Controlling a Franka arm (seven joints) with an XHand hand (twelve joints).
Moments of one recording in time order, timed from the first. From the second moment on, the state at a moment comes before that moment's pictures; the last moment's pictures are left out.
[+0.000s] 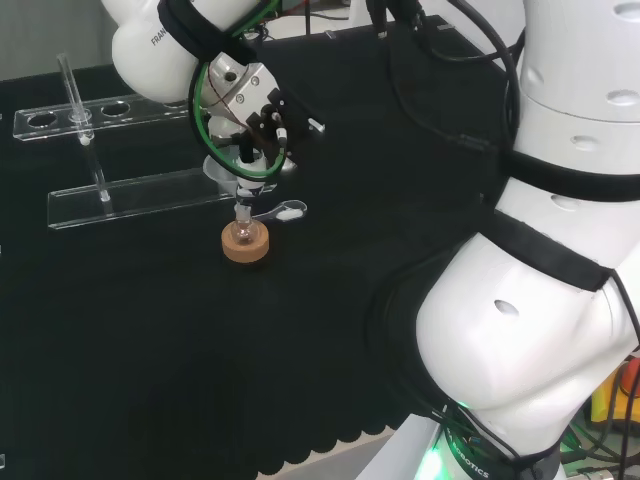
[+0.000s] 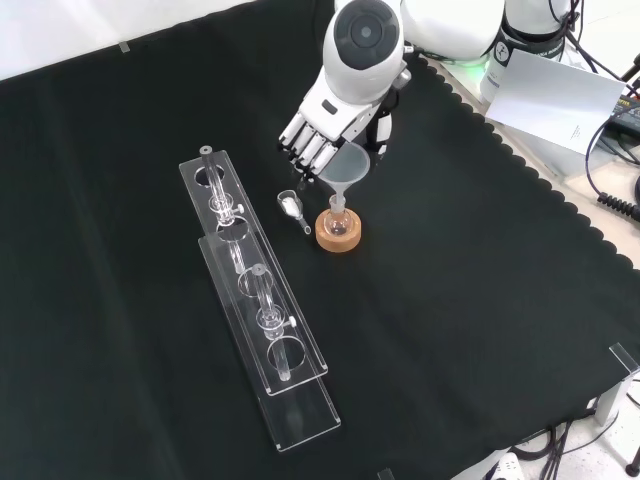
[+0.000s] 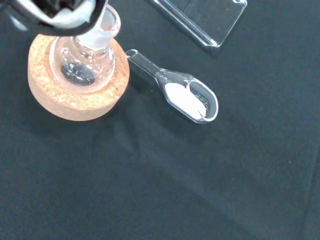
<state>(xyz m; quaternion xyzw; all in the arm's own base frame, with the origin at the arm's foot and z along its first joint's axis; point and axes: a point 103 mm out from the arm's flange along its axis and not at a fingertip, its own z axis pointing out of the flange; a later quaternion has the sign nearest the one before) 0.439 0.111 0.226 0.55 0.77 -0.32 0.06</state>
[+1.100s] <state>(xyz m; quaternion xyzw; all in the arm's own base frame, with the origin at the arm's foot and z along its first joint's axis) 0.437 0.110 0.215 0.55 0.77 -0.32 0.04</state>
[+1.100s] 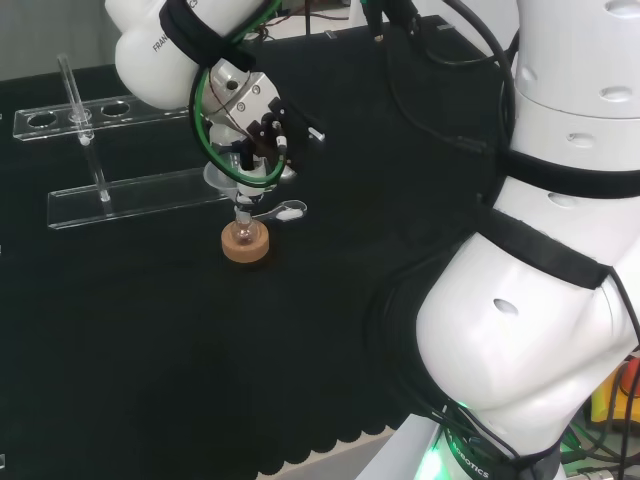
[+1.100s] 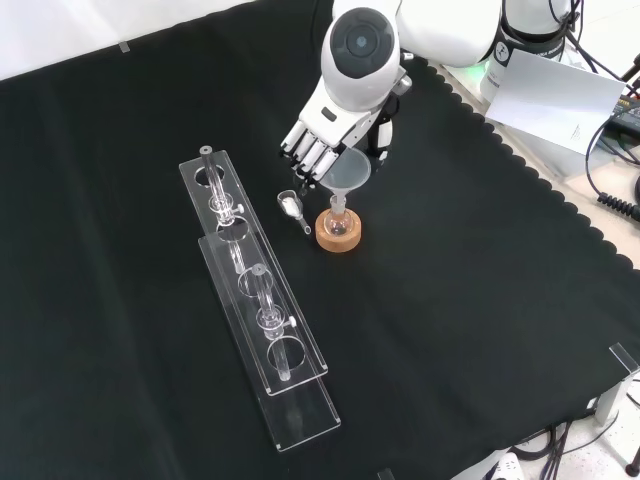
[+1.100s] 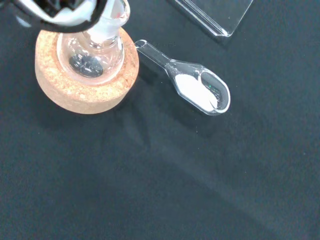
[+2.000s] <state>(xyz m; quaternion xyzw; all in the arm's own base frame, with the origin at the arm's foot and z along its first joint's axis) 0.434 0.110 0.209 0.56 0.77 -0.30 0.05</state>
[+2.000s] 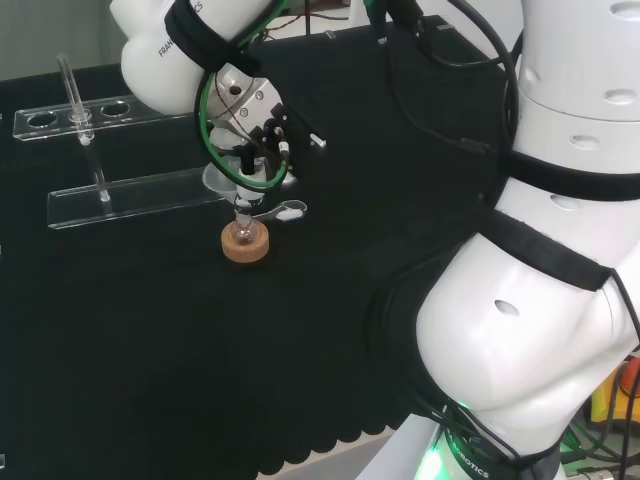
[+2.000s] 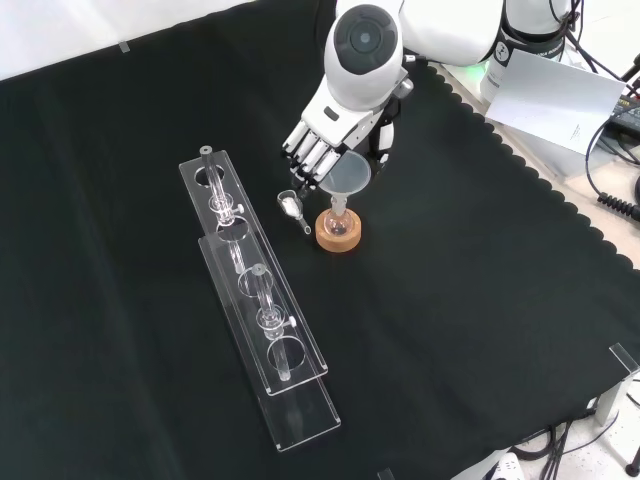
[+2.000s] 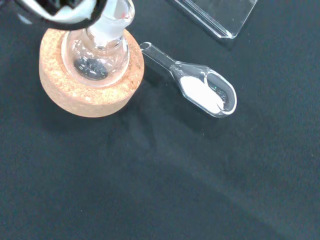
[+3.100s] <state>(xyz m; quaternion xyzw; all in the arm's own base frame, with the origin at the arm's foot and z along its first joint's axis) 0.429 0.084 0.246 0.58 0.77 -0.27 0.04</state>
